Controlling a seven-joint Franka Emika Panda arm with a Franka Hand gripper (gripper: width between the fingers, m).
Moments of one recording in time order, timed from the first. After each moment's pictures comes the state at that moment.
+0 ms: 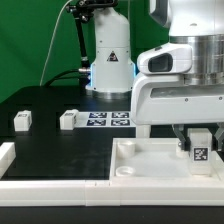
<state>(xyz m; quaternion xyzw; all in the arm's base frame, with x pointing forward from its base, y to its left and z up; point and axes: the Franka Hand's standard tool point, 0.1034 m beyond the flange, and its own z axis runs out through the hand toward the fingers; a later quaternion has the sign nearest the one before) 0.642 0.116 0.068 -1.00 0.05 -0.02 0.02</state>
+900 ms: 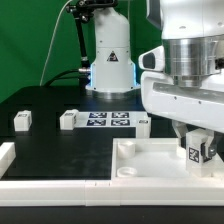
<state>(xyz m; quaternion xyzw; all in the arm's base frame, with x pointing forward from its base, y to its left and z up) 0.641 0.112 0.066 -0.85 0.53 0.00 0.04</state>
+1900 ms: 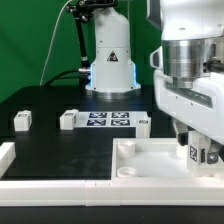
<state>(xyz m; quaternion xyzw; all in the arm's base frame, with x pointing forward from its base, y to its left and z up) 0.641 0.112 0.064 -0.83 0.56 0.00 0.04</state>
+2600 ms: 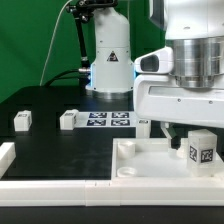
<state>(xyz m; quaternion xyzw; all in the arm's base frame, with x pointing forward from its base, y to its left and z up) 0.641 0.119 0.065 -0.97 0.22 -0.02 0.04</state>
